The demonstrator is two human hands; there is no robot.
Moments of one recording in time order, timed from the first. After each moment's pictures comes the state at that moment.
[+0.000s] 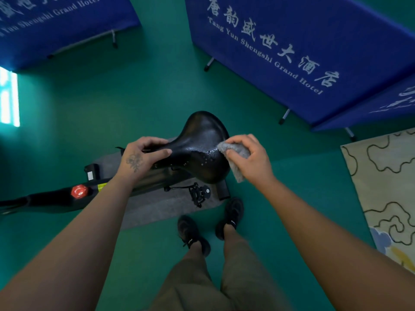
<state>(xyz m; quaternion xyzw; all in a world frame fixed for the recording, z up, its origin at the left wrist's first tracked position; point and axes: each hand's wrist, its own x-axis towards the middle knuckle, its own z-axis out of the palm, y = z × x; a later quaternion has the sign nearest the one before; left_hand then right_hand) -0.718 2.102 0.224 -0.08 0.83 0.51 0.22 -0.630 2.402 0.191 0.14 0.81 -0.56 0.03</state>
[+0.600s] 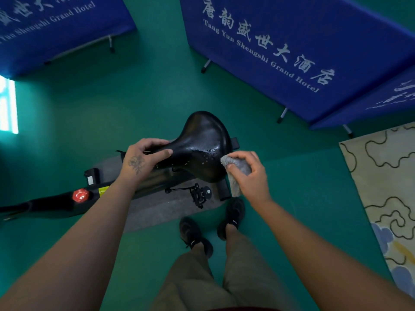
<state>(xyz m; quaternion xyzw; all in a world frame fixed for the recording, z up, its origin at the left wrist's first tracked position) -0.715 2.104 0.224 -0.08 0.83 0.51 0.22 -0.584 2.376 0.182 0.20 0.77 -0.61 -0.02</state>
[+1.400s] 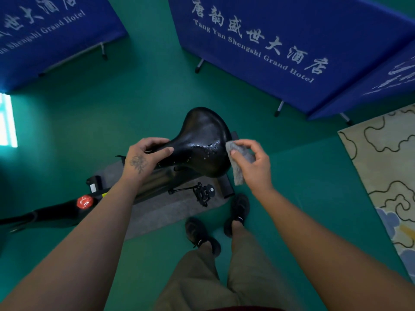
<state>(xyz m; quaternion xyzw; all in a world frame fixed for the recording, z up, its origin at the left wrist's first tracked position) -0.715 2.102 0.222 -0.06 0.83 0.51 0.21 -0.591 2.368 0.177 0.26 0.73 -0.63 -0.09</state>
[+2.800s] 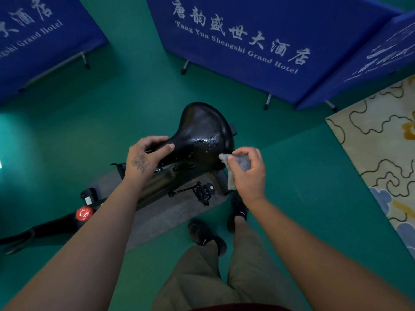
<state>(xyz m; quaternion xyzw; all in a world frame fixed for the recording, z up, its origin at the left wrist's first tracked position) -0.717 2.095 0.214 -0.02 0.83 0.52 0.21 -0.558 2.313 0.183 0.34 0.75 -0.54 -0.18</state>
